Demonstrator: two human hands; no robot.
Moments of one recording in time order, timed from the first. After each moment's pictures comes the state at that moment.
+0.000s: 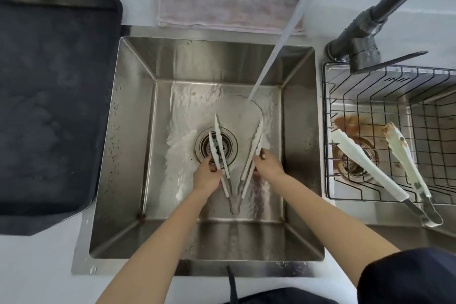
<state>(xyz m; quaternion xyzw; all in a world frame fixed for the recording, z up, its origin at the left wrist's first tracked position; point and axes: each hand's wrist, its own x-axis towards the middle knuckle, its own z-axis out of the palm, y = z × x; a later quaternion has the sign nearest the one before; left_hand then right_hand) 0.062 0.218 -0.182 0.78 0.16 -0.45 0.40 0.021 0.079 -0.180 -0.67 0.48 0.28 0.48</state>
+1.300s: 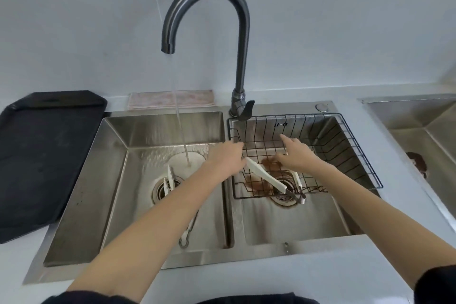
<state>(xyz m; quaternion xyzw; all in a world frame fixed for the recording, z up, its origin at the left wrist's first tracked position) -0.006 0.053 0.006 0.90 -0.40 -0.17 0.01 -0.096 -0.096 -0.002 -0.91 0.31 0.16 0.22</state>
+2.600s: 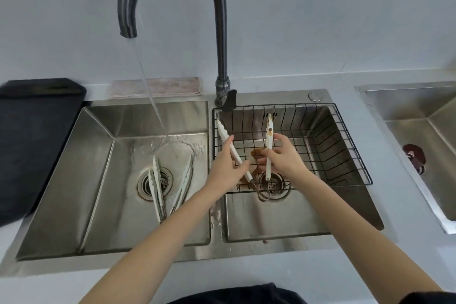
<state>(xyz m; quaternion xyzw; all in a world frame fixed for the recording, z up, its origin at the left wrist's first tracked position) -0.060 0.029 -0.022 0.84 -0.20 -0.28 0.42 -0.115 -0.105 -0.032 -0.69 0.40 0.00 0.61</state>
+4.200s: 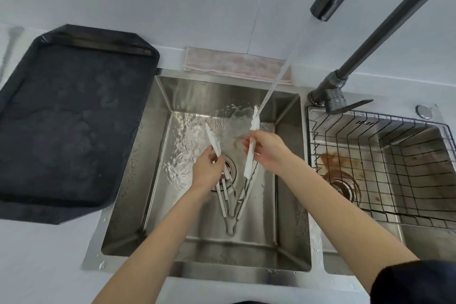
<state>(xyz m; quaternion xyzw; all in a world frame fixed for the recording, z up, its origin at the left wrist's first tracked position) 0.087 0.214 -0.094 0.77 0.09 -0.31 0.55 0.077 0.072 -0.060 -0.46 0.44 0.08 0.76</state>
